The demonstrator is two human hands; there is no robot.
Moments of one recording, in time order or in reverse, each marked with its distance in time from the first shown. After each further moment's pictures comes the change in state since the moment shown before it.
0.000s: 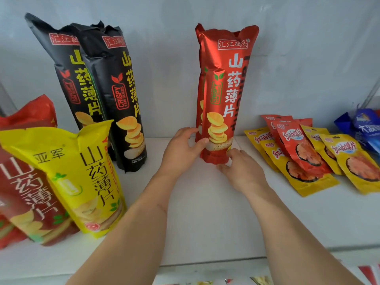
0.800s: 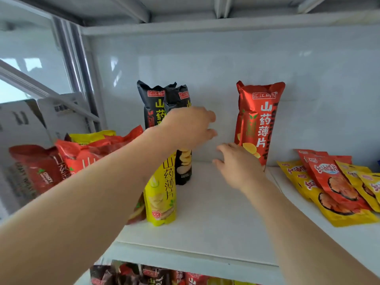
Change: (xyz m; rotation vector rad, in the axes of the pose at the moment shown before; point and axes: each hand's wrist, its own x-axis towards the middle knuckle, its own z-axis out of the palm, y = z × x) left_hand -0.048 0.143 -0.185 1.078 -0.055 0.287; right_hand -0.049 -0.121 -0.068 -0.057 0.212 -0.549
